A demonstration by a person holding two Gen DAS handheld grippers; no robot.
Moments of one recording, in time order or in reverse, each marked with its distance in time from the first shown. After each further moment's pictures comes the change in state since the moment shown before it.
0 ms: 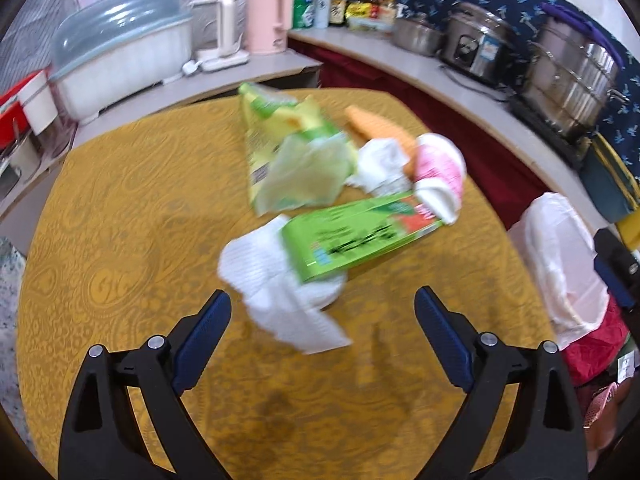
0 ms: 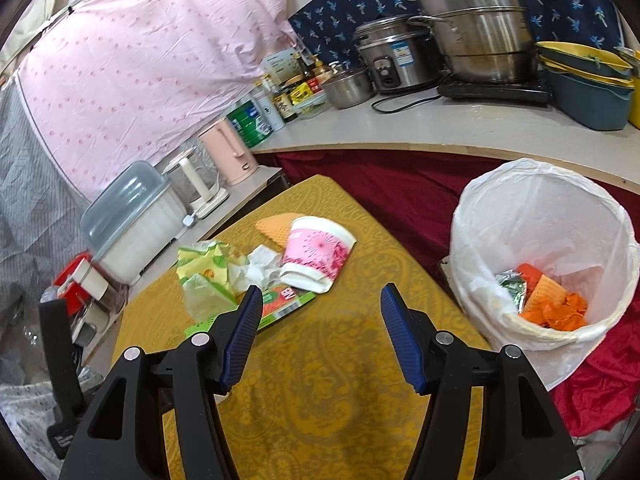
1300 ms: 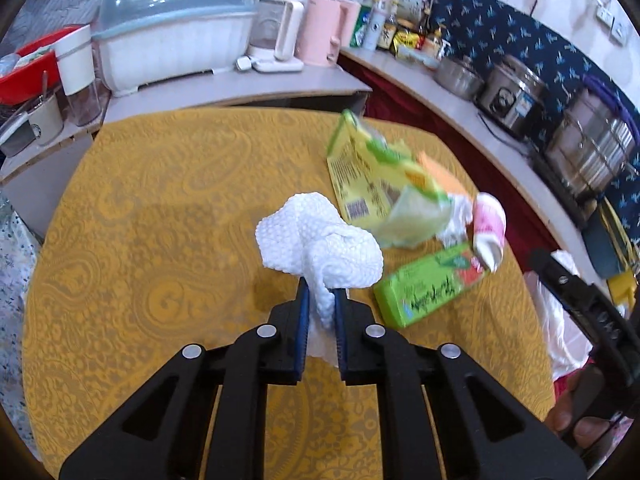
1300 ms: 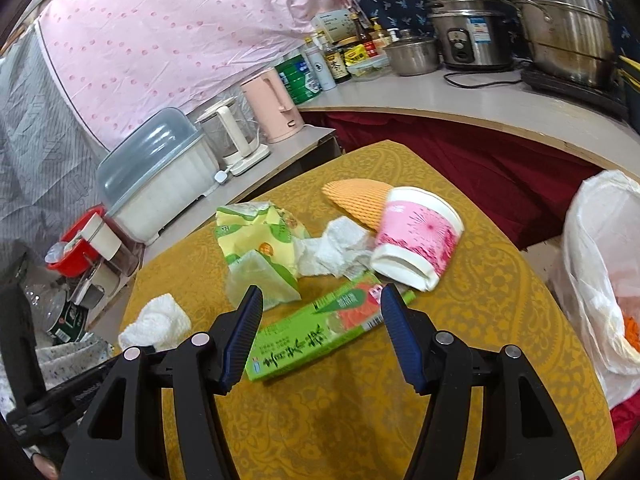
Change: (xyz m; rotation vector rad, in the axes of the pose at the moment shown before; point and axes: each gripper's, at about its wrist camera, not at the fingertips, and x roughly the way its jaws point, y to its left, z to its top) left arm -0.022 0.100 0.022 -0.159 -0.056 -0.047; right arm 0.085 0.087 -0.002 -0.125 0.111 0.074
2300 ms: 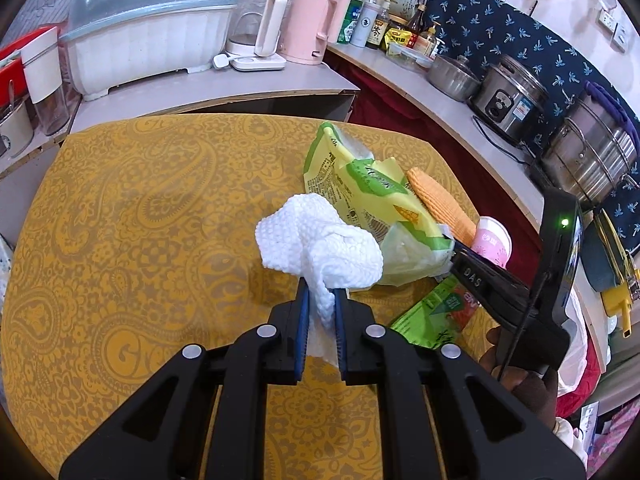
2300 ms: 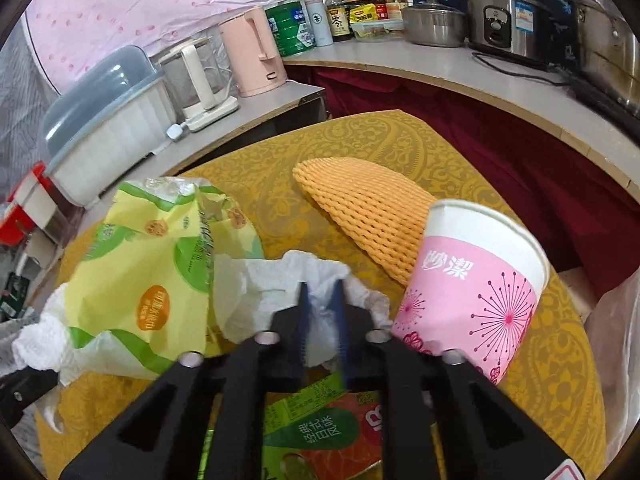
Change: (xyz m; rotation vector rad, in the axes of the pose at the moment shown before) left arm 0.040 -0.016 0.032 0.000 0.022 -0.054; right arm 0.138 -0.004 0.031 -0.106 0.132 -0.106
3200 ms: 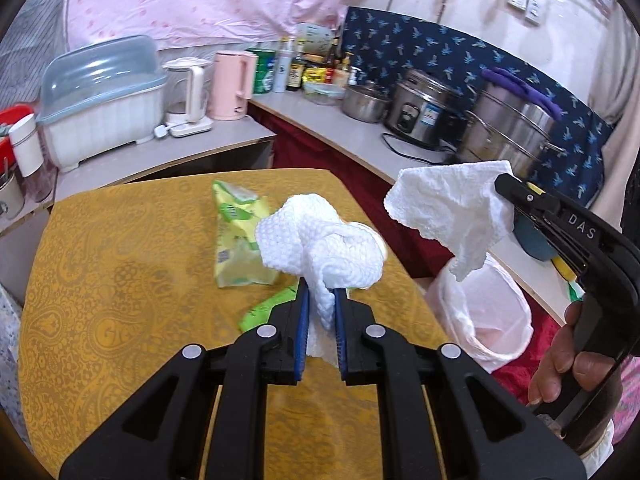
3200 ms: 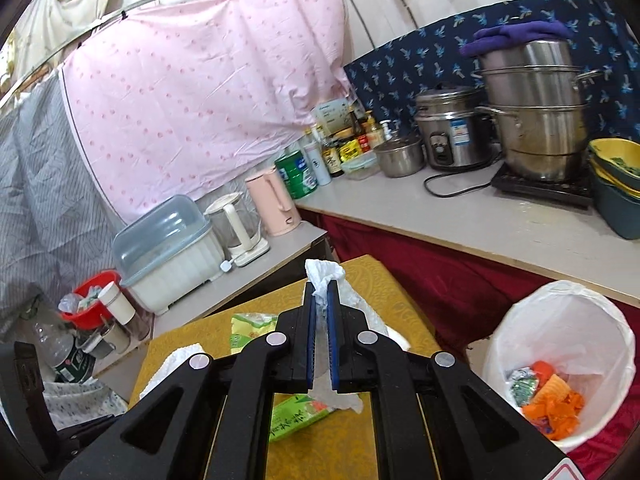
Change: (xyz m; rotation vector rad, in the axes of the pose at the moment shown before) left arm -0.111 -0.117 -0.034 0.183 -0.132 -0.119; right arm -0.265 -0.058 0.001 0.108 -0.406 0.077
